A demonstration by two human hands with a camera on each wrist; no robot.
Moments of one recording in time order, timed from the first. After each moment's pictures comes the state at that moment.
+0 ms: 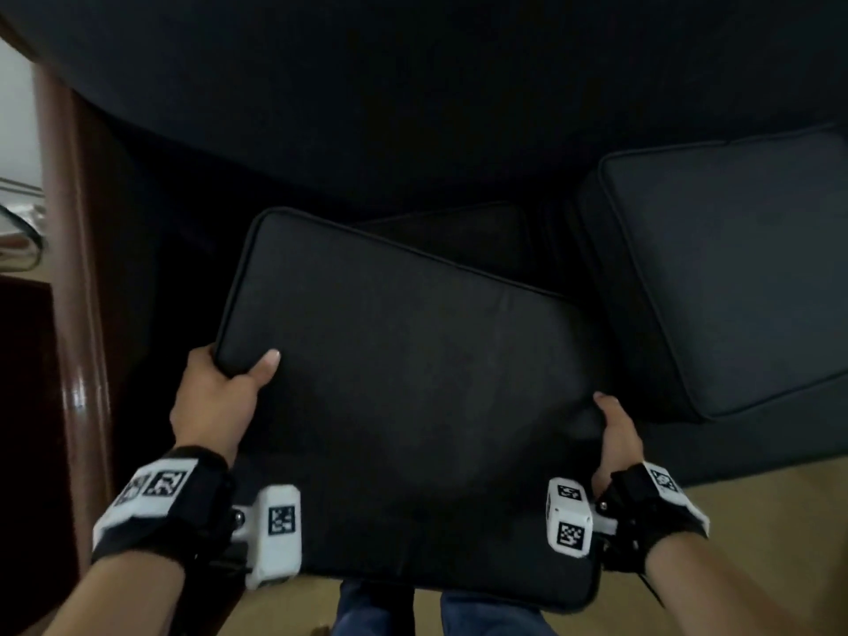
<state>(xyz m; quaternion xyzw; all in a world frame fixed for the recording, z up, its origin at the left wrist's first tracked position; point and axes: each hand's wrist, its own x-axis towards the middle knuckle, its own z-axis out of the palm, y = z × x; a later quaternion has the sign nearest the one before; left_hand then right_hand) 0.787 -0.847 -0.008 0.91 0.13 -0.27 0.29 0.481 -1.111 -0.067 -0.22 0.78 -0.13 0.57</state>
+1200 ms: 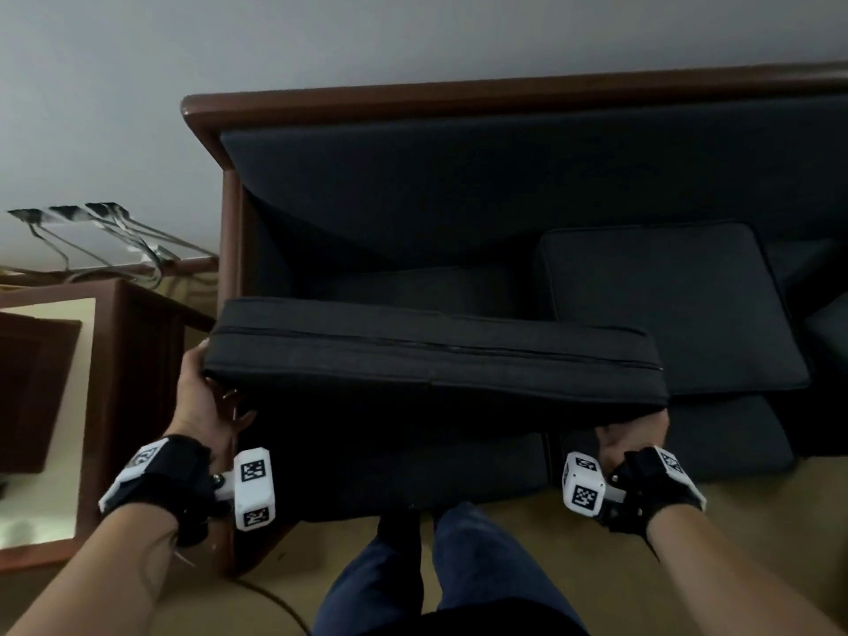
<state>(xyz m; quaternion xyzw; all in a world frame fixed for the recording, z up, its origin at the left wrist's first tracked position) 0.795 -0.761 0.111 0.63 0.34 -0.31 0.62 0.488 -1.131 0.106 -0.19 0.67 -0.28 0.65</state>
